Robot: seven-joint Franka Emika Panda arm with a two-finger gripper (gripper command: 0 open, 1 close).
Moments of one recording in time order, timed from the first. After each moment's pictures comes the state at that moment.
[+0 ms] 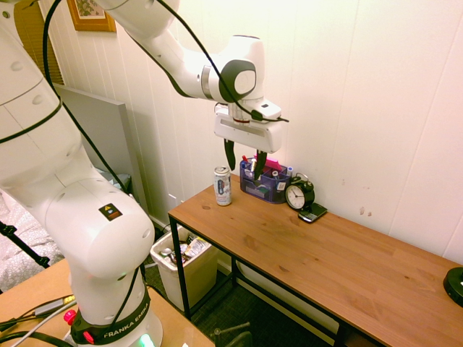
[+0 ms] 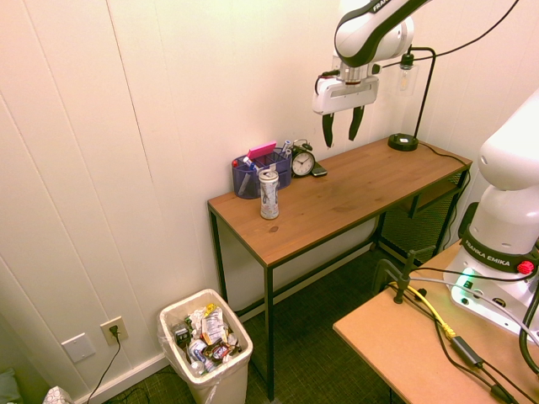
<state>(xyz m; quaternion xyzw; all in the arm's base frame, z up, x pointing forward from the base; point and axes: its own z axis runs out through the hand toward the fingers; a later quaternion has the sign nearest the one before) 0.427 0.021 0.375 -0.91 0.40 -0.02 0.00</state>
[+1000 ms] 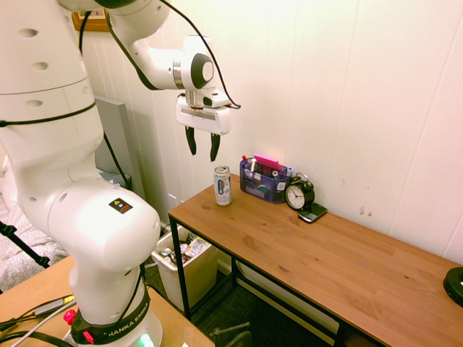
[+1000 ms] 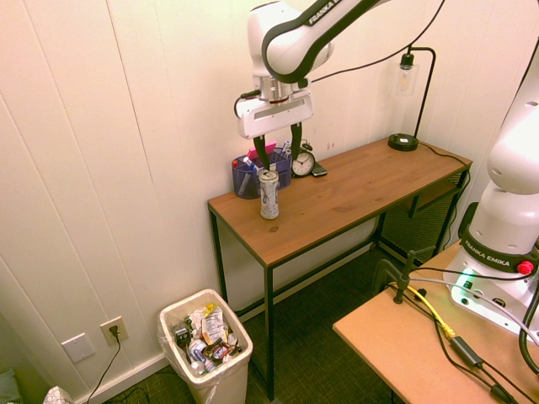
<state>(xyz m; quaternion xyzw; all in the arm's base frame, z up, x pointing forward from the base) 0.472 0.224 0.349 -0.91 0.40 0.01 -0.06</state>
